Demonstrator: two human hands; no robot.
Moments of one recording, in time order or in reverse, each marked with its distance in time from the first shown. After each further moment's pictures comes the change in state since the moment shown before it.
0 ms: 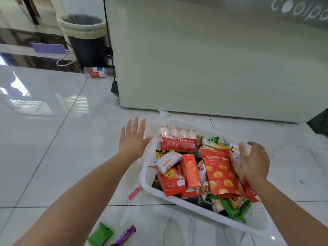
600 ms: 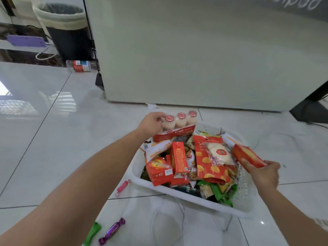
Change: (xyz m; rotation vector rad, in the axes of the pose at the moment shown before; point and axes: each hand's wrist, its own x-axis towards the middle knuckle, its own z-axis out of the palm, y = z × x) left_hand 0.022 0.090 -0.021 -0.873 -0.114 0.069; right_hand -0.032 0.077 -0.024 0.298 0.001 0.564
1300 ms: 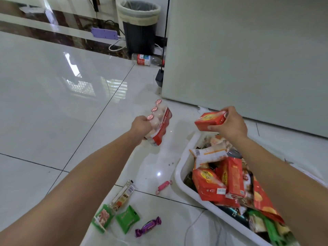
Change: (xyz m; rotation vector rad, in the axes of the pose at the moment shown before) left_hand -0.050 -0.104 -0.134 -0.317 0.424 -0.543; right_hand -0.112 -0.217 0.172 -0.221 -0.541 -0.786
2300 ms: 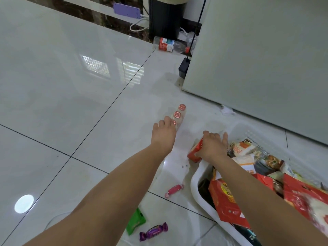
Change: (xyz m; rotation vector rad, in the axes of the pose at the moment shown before) left_hand 0.038 -0.059 0.038 1.316 0.184 0.481; right_hand -0.013 -0.024 0.123 -0.716 -0.410 -0.232
